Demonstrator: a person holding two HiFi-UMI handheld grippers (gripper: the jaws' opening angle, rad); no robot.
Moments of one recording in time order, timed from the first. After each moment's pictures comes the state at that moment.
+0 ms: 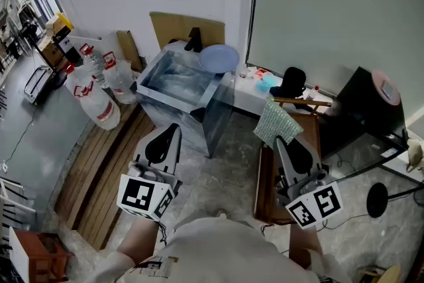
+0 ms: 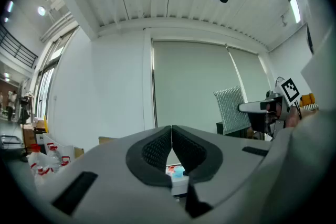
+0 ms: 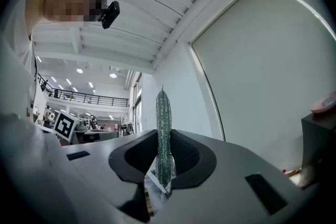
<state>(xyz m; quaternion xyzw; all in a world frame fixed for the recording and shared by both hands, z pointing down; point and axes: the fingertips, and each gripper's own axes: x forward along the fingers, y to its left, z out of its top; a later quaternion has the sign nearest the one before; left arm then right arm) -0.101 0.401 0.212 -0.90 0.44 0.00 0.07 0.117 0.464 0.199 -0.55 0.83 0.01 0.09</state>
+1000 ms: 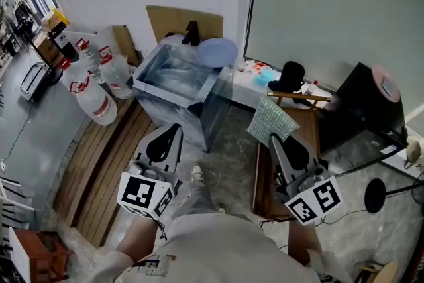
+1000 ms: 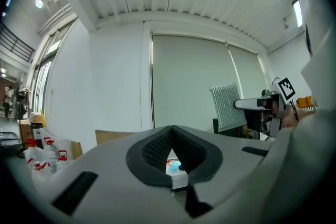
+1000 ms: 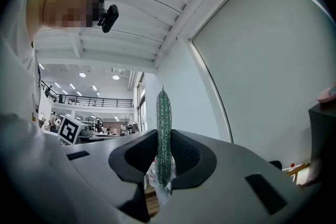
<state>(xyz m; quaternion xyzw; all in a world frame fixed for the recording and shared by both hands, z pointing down) -0.098 0.395 0.233 -0.90 0.42 -0.02 0.05 0.105 0.455 0.210 -0.53 0.84 -0.01 0.10</state>
